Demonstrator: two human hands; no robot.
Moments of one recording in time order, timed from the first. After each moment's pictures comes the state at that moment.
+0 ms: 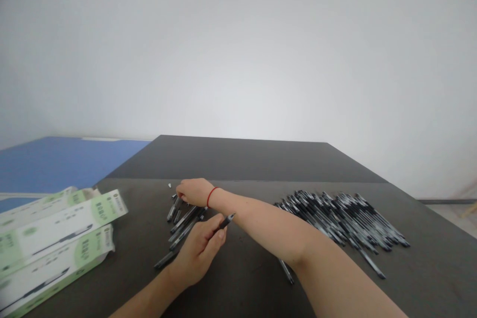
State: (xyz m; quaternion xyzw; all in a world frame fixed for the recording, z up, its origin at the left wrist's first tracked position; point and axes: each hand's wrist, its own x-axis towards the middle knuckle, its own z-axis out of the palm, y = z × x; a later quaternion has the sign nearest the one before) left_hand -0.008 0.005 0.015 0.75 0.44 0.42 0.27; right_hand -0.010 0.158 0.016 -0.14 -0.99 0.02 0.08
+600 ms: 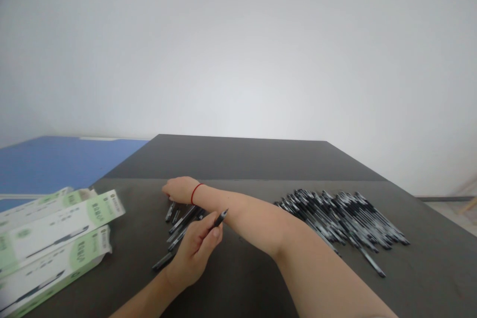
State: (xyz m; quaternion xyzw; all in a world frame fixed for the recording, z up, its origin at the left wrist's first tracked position) left_hand -0.010 0.004 0.016 0.73 0.42 0.47 0.28; right_hand -0.051 0.158 0.021 -0.11 -0.99 0.00 0.03
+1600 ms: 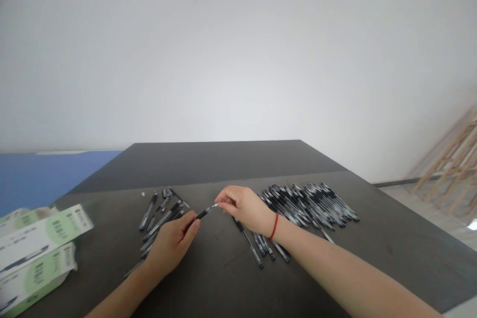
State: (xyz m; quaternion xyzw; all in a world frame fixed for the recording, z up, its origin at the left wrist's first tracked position) left_hand -0.015 0.019 0.012 0.75 0.59 0.28 0.11; right_hand 0.191 0.082 0.069 -0.33 -0.87 0.22 0.30
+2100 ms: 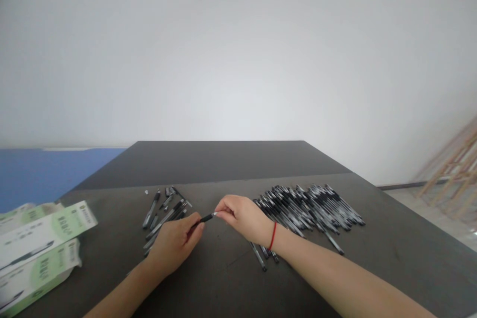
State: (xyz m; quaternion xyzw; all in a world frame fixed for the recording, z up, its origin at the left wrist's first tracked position) left_hand -0.015 0.017 0.015 0.78 0.59 0.23 0.05; right_hand 0.181 0.075 0.052 -0.34 -0.88 0.21 0.26
